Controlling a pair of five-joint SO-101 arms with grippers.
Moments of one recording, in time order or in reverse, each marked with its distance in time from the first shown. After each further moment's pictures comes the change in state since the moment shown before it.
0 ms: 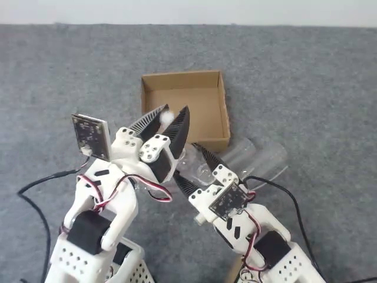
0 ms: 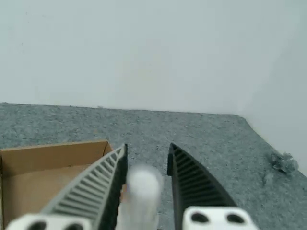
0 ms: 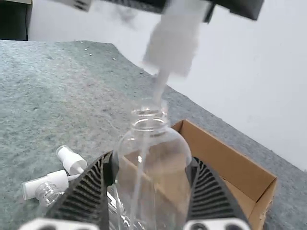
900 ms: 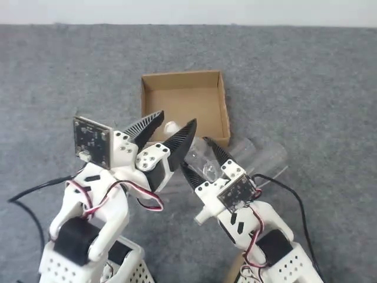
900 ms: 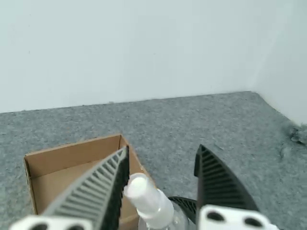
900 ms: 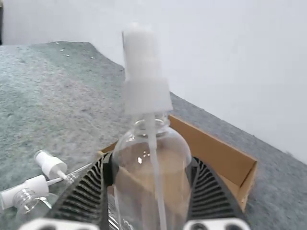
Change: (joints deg) left arm 0.2 0.0 -8.6 12.5 -7.6; right arm 5.0 0.0 0.0 -0.1 -2.8
